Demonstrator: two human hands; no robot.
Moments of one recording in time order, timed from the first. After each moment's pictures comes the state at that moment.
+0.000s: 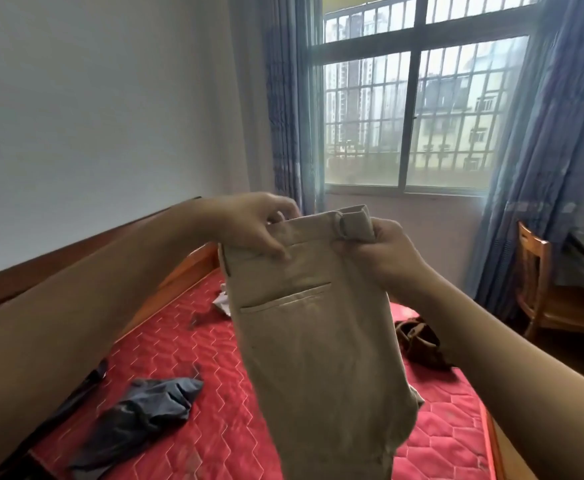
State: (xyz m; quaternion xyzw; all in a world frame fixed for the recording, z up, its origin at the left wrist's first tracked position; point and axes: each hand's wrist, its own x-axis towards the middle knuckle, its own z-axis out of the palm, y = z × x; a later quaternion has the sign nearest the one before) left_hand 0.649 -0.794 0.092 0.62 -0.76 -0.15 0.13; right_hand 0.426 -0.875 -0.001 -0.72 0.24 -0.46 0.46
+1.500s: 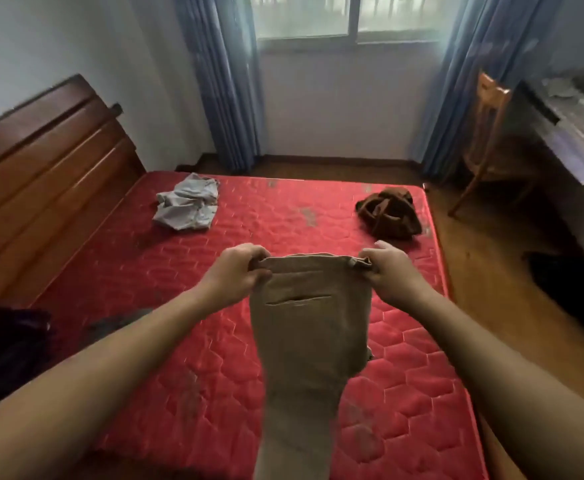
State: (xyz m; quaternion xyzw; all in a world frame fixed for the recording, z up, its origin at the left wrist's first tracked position) left_hand 0.757 -0.914 -0.232 0.62 -0.72 -0.19 0.23; right_hand 0.453 -0.954 -0.249 -0.78 0.55 -0.21 0.24
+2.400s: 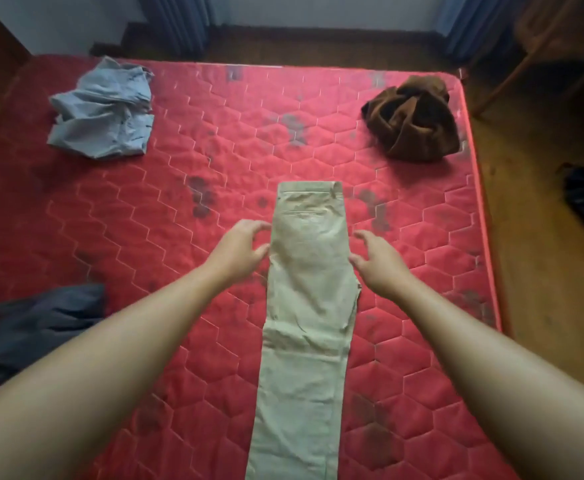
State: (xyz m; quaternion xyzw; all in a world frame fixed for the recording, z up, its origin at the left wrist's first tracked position) left_hand 0.776 -1.149 -0.532 0.67 -0.66 -0.33 0.11; right_hand 0.500 -1.154 -0.556 -0.63 0.68 -0.03 0.37
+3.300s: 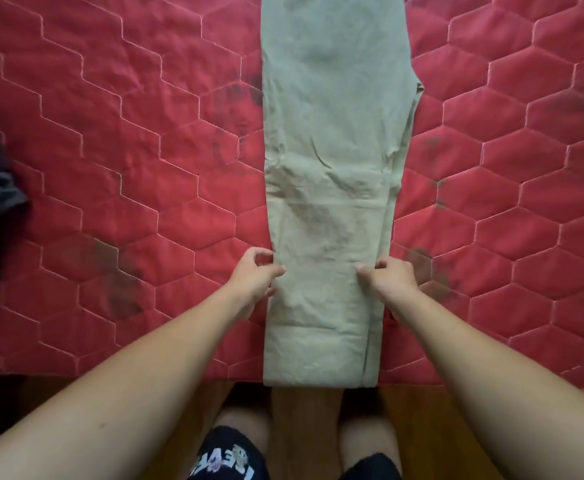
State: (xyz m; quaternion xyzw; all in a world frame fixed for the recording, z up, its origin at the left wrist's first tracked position) left_hand 0.777 -0.862 -0.847 0.74 -0.16 -0.64 0.12; right_hand 0.527 -0.857 -0.858 -0.29 0.82 0.02 0.50
